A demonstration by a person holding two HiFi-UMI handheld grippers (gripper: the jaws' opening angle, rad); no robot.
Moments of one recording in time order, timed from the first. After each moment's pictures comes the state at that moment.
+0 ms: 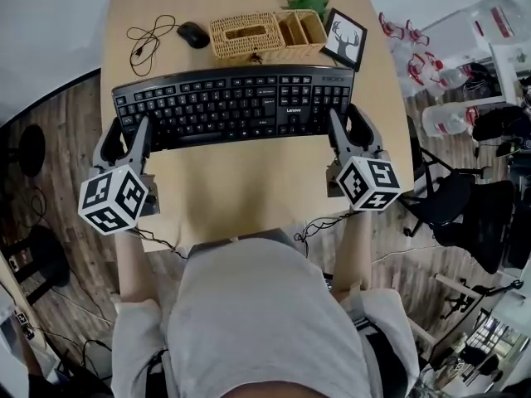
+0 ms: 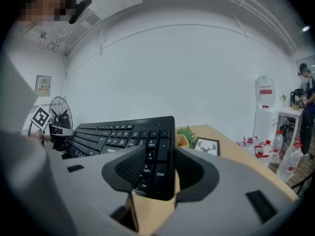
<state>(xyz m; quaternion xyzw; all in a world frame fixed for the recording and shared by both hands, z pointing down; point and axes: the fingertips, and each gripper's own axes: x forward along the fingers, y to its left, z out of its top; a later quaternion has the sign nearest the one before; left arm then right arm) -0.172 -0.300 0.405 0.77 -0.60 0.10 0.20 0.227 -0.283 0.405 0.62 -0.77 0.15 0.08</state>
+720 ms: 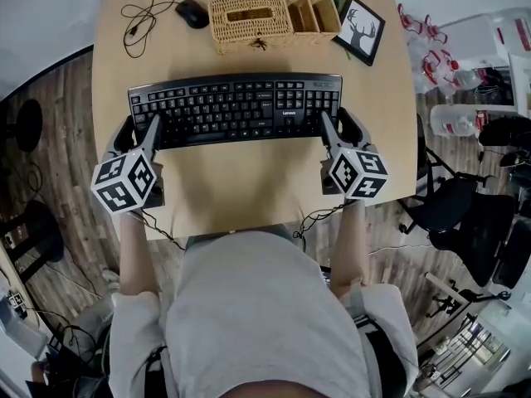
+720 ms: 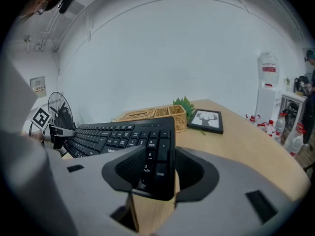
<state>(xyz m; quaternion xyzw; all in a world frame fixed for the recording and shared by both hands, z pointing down) -0.158 -0.300 0.507 0.73 -0.60 0.18 0.29 0.242 -0.297 0.512 0.59 -0.76 0.25 0.15</state>
